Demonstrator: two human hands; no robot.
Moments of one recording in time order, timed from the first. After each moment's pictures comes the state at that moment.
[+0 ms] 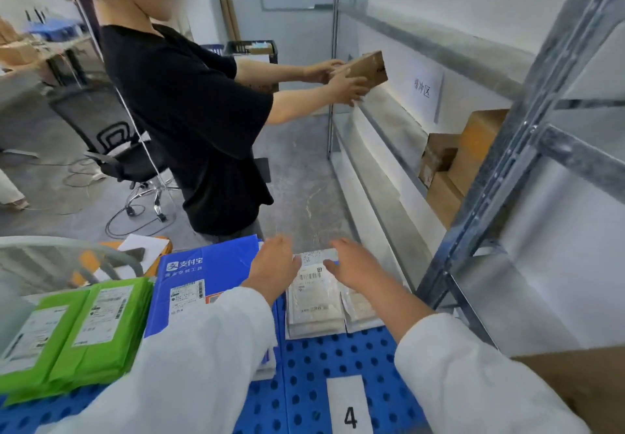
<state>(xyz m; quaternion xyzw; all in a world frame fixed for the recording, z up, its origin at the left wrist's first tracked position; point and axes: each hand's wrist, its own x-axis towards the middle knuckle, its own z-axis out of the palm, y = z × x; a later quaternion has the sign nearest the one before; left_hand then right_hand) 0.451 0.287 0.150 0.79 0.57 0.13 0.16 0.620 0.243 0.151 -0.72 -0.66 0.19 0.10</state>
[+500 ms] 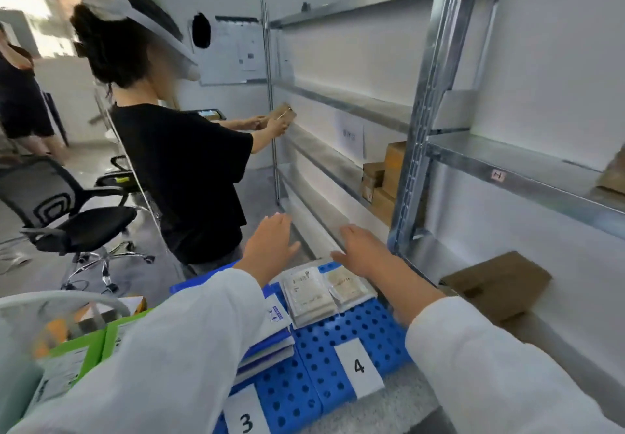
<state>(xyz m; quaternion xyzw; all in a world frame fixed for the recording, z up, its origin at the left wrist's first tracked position) 0.356 0.188 0.281 0.90 0.39 0.19 0.05 0.531 0.089 0.274 -0.80 -0.60 0.02 0.10</state>
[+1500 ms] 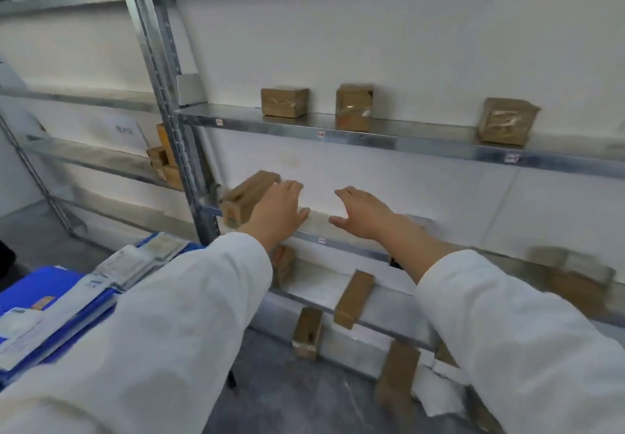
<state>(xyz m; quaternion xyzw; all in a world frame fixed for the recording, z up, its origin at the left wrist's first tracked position) 0.374 -0.297 0.340 0.98 -0.01 0.18 0.08 0.438 -0.474 0.335 -0.95 -0.31 -0.05 0.09</state>
